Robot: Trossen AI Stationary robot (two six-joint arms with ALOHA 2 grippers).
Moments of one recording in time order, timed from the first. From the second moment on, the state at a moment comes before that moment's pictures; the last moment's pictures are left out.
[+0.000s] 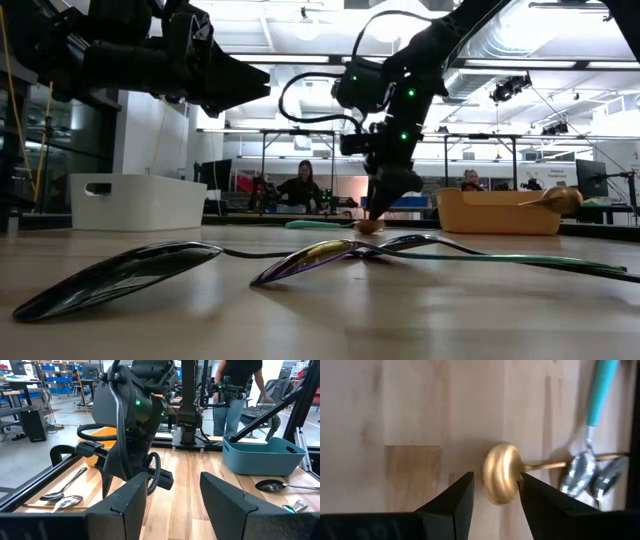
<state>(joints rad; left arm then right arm) 0.07 1.26 0.30 0.93 -0.06 -0.02 -0.27 1.88 1.18 -0.45 0.24 -0.40</state>
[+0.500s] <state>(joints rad) 0.07 1.26 0.30 0.93 -0.06 -0.02 -0.29 1.91 1.18 -0.45 0.19 -0.38</state>
